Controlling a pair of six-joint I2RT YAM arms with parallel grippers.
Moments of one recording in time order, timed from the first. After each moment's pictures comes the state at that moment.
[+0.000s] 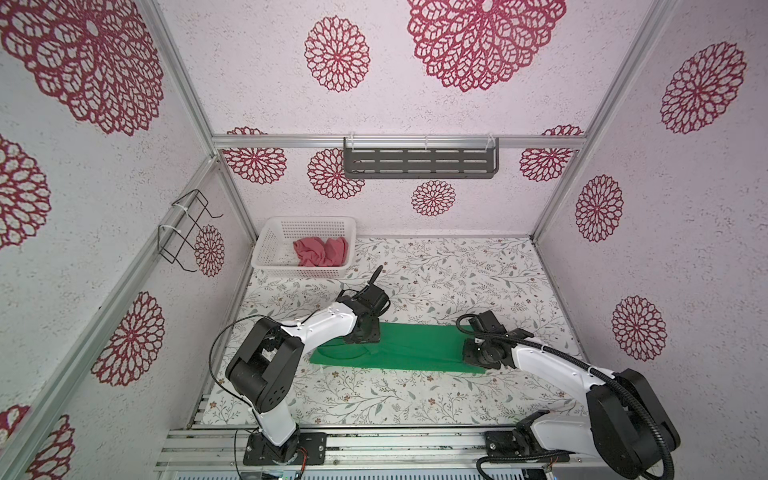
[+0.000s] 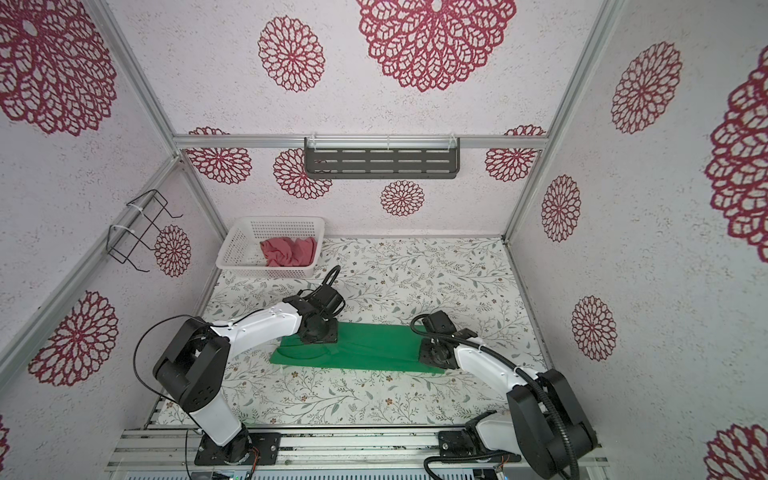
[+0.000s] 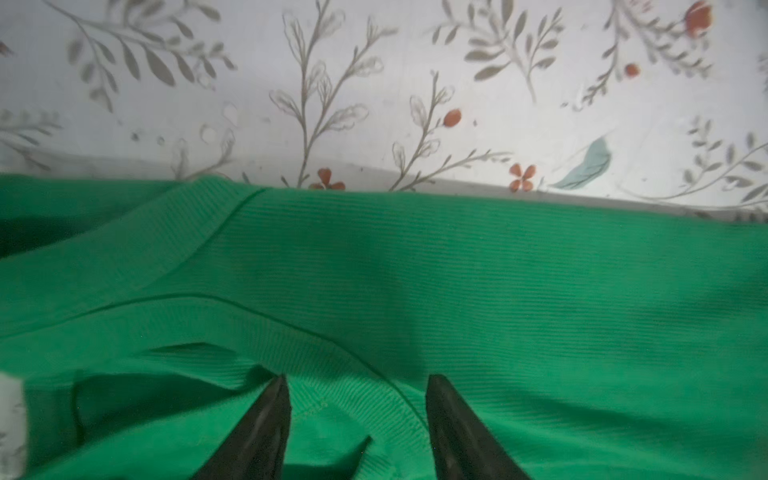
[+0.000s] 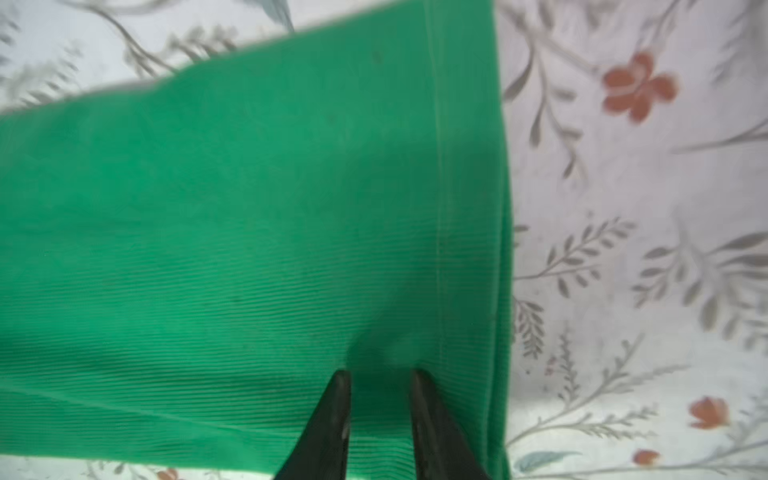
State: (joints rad) left arm -0.64 1.73 1.15 -0.73 -0.17 -0.64; right arm 0.47 1.27 0.65 -0.57 0.04 0.60
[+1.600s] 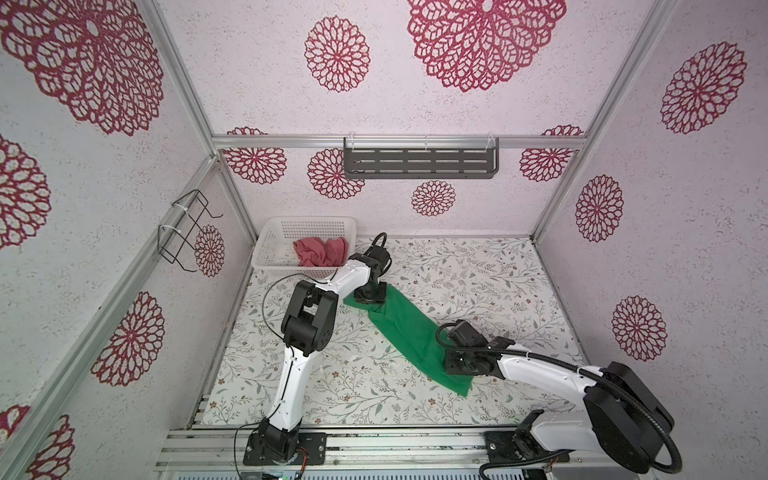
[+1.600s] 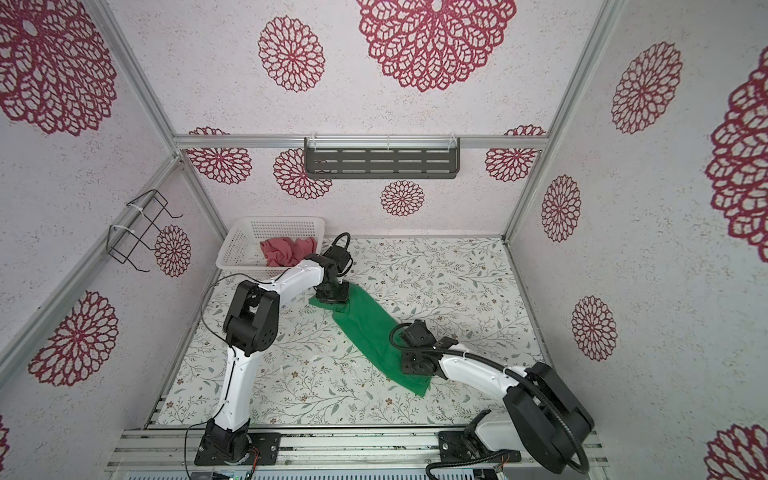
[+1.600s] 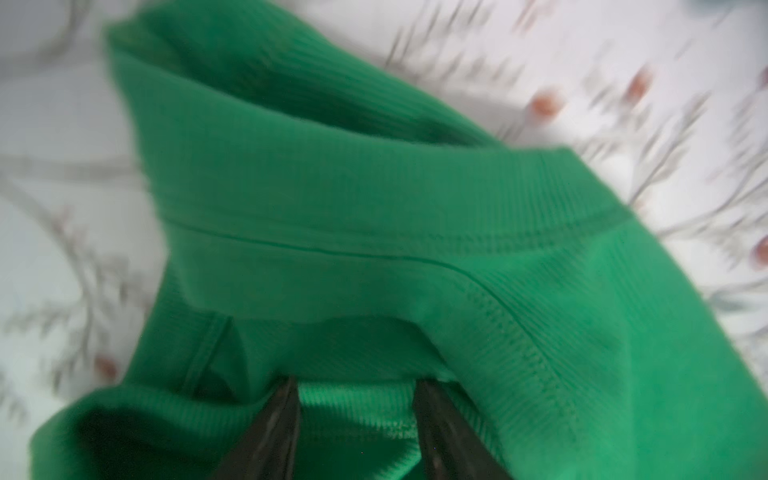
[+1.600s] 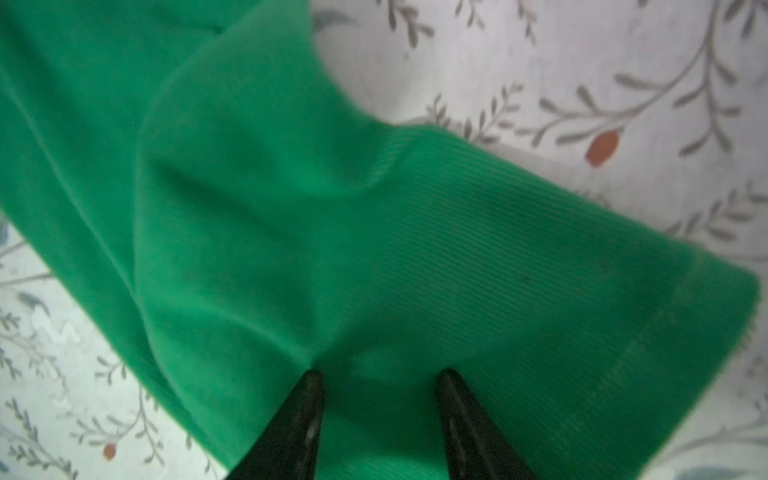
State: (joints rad) left arm -0.46 2.35 1.91 -0.90 -0.04 -0.32; right arm 0.72 1.28 0.61 -0.55 0.07 0.73
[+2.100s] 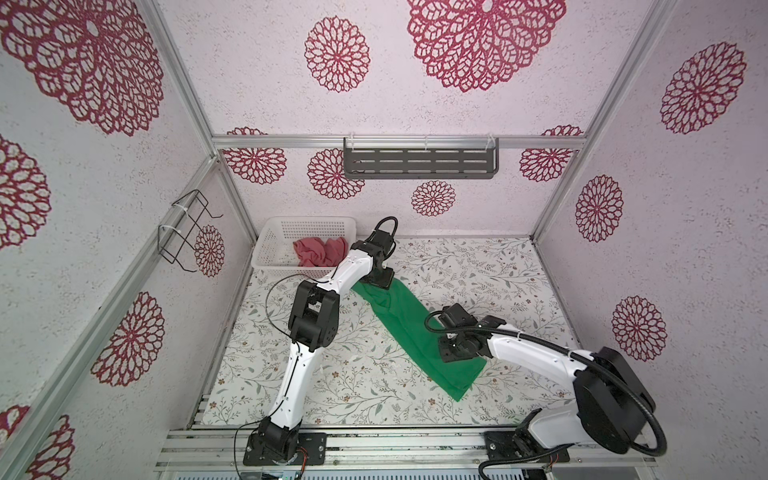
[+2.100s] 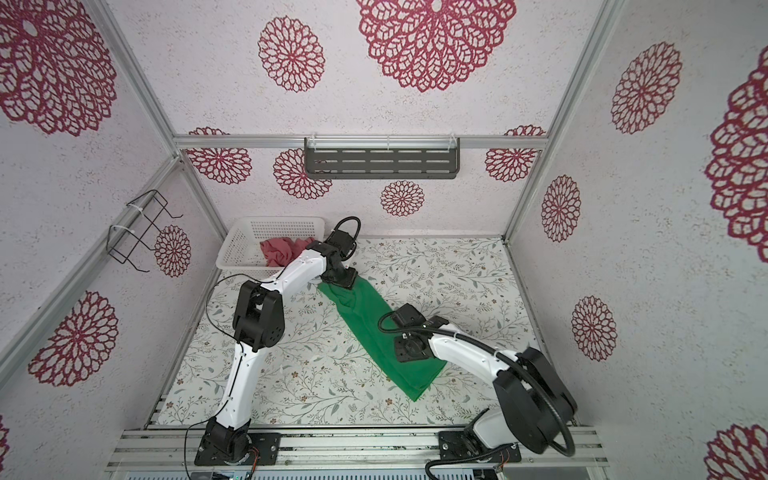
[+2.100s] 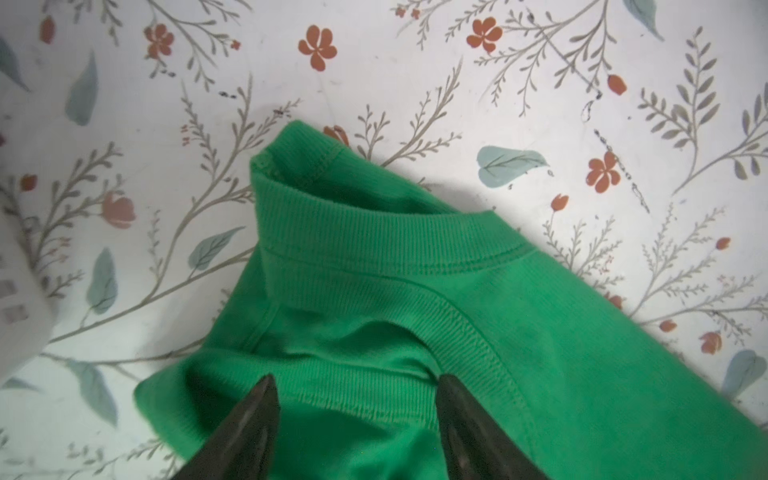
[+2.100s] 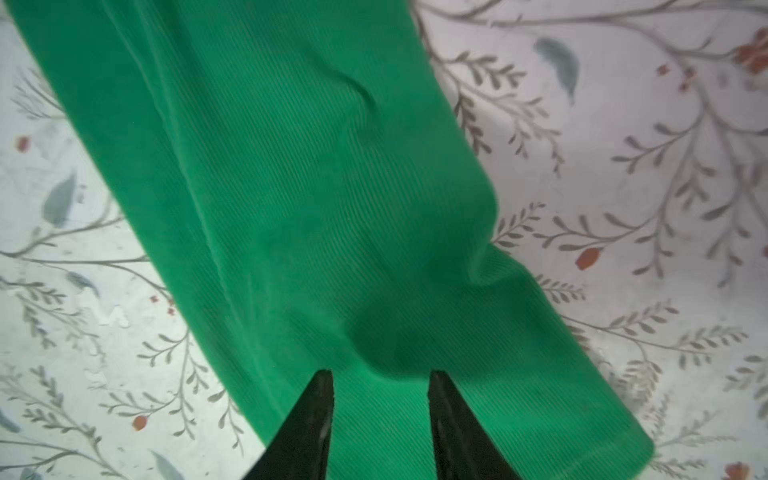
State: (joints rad) left arm -0.46 2.38 2.11 -0.95 -0.08 -0.11; right arm 0.70 1.47 0.83 -0.64 0.05 0.46
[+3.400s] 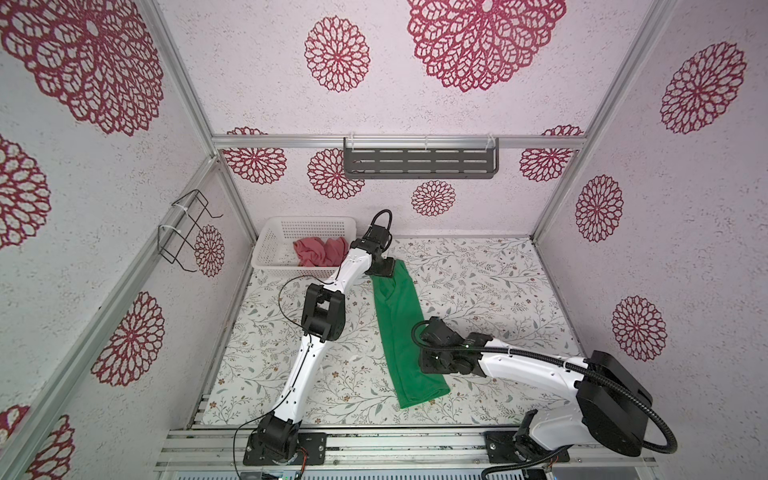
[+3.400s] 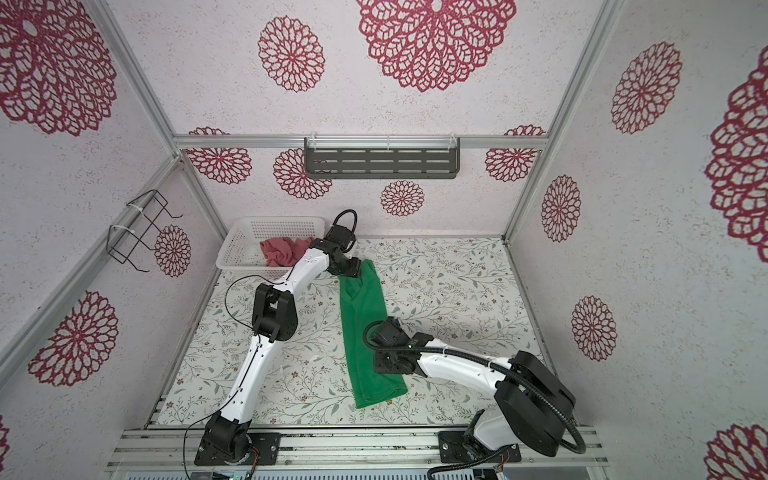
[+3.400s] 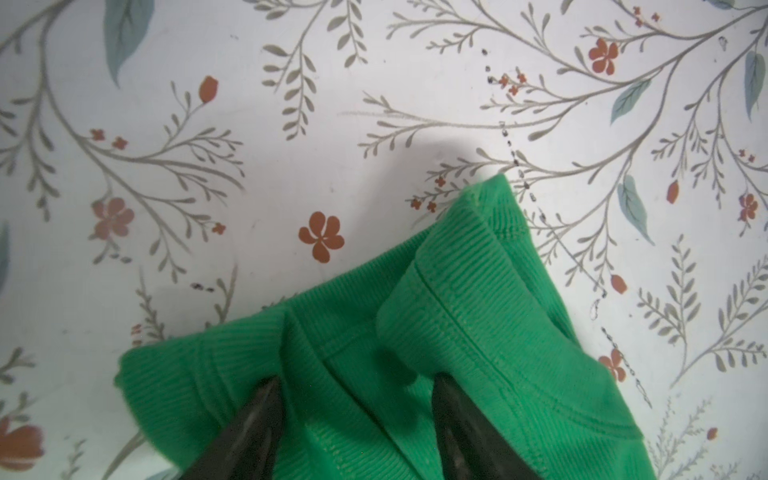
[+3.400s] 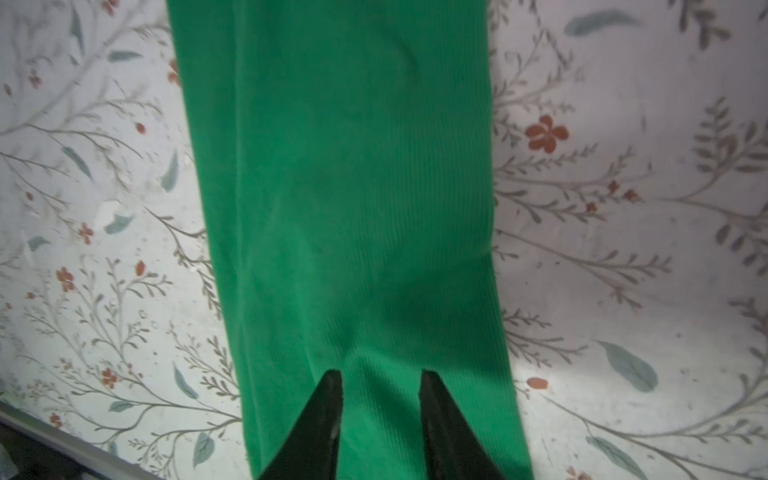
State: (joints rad) left arm -0.41 2.69 2.49 -0.89 0.08 -0.16; right arm 0.96 1.41 0.76 -0.49 0.04 0.89
